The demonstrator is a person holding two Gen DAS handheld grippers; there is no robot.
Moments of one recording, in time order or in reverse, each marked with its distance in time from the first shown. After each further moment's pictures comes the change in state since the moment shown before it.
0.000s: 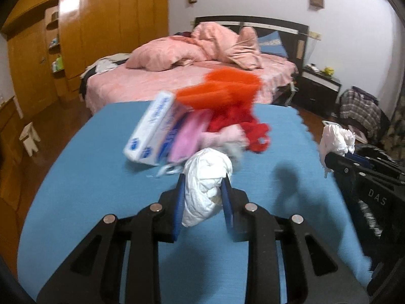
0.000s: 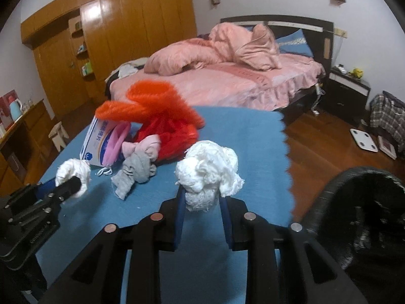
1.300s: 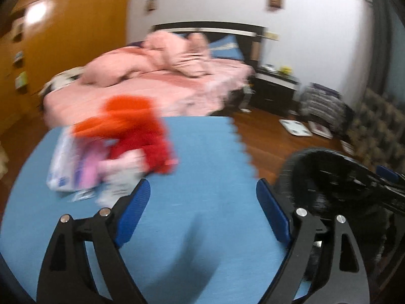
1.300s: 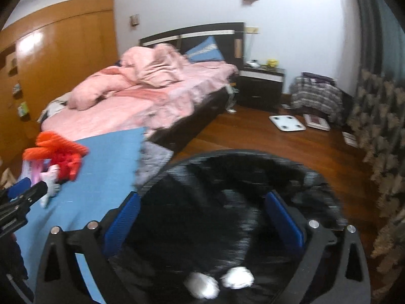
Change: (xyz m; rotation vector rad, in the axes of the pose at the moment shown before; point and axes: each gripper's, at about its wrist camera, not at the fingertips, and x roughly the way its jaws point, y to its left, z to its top) left arm -0.002 -0.086 0.012 0.053 -0.028 -0.158; right arm -0.087 -0.135 -0.025 0.189 -0.083 -0.301
